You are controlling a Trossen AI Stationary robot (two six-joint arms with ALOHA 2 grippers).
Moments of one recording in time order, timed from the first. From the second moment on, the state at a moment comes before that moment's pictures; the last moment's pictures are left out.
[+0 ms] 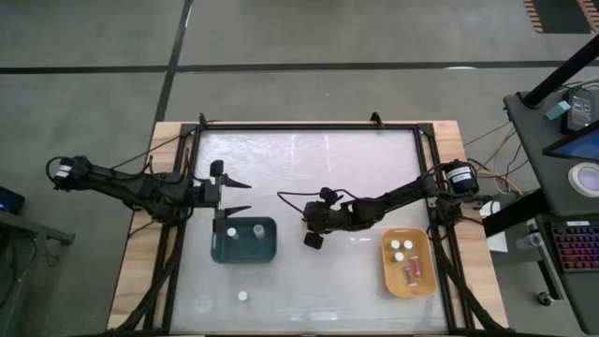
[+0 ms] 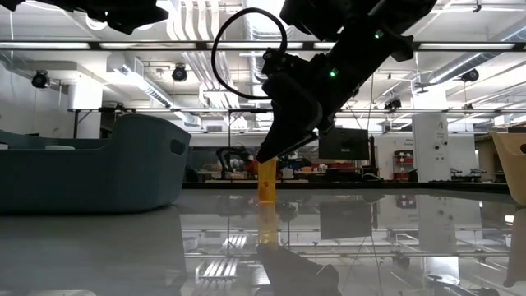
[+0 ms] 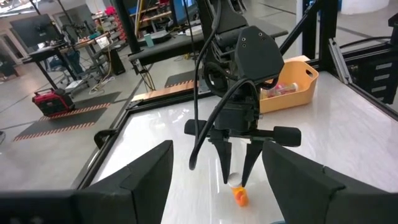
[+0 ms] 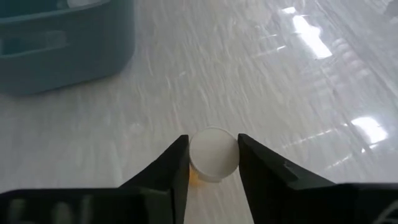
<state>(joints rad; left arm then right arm) -0.22 0.64 0.56 -0.06 -0.30 0.20 0.17 1.87 1.09 -0.03 0.38 0.30</state>
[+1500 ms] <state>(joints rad) -0.22 0.70 0.56 0.01 -0.30 0.20 0.71 1.32 1.12 -0.95 0.39 1.10</state>
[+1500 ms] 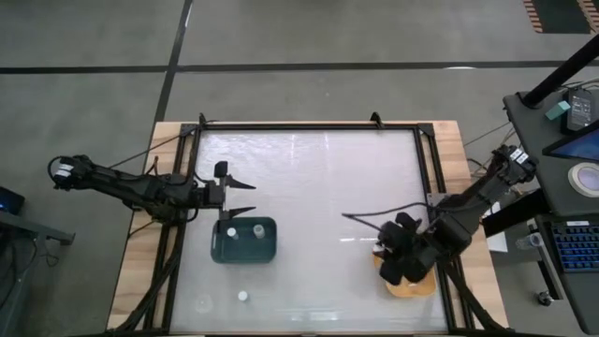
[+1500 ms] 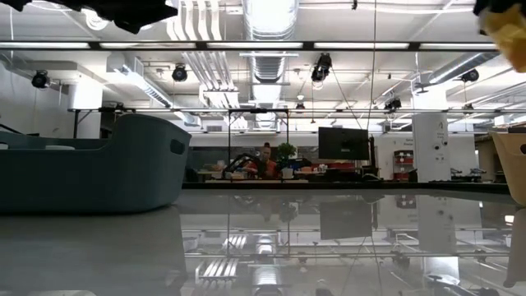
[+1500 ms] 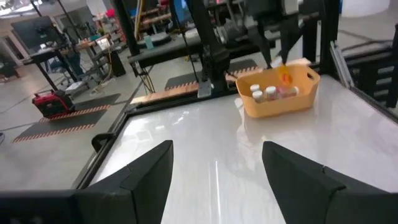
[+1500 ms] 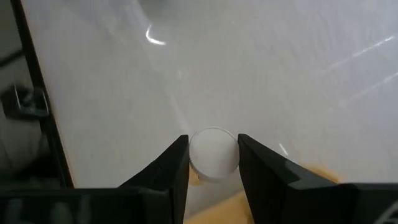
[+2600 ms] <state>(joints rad) -0.22 0.98 0.56 0.57 -0.30 0.08 1.19 1.32 0.94 -1.17 0.52 1.54</state>
